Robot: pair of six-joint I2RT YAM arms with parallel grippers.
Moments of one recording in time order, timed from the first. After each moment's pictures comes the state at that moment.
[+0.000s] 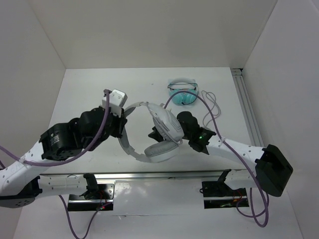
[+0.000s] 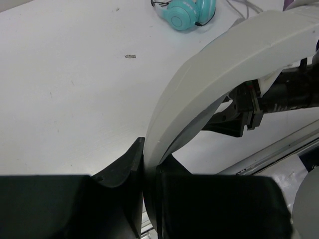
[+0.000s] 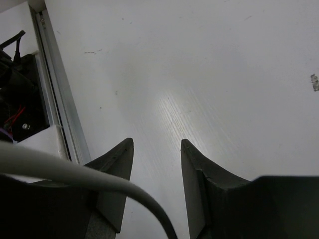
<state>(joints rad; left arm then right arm) -1.09 1.00 1.49 -1.01 -0.59 -0.34 0.84 1.25 0.72 0.25 -0.32 0.07</state>
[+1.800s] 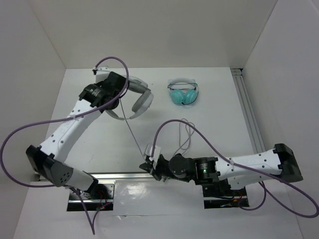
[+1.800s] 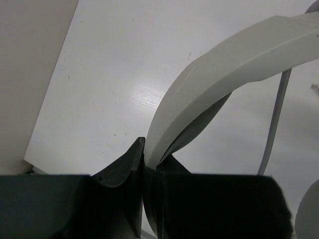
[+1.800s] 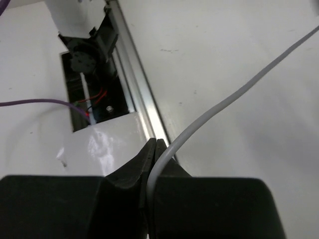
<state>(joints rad) -0.48 1.43 1.59 -1.13 -0.82 -0.61 1.55 1.09 0.72 0.13 0.29 0.12</state>
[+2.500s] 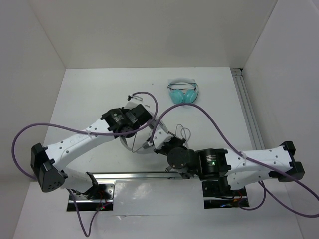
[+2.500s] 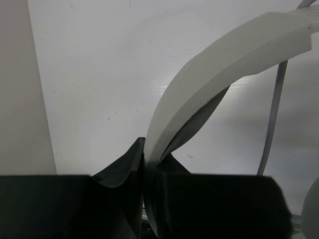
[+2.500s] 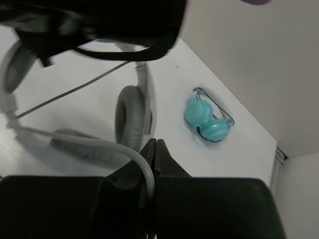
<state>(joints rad) -0.84 1.40 1.33 -1.15 -0.79 -0.48 1.59 1.12 1.09 -0.32 1.03 -0.20</state>
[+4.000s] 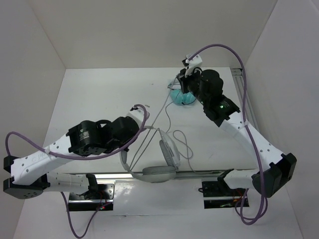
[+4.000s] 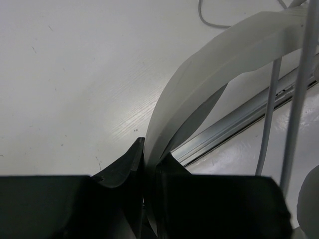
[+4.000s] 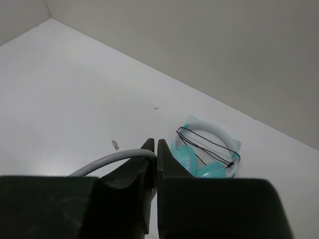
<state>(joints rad) -1.16 1.15 1.46 -1.25 -0.49 -0.34 0.56 1.27 1.33 -0.14 0.10 -0.14</state>
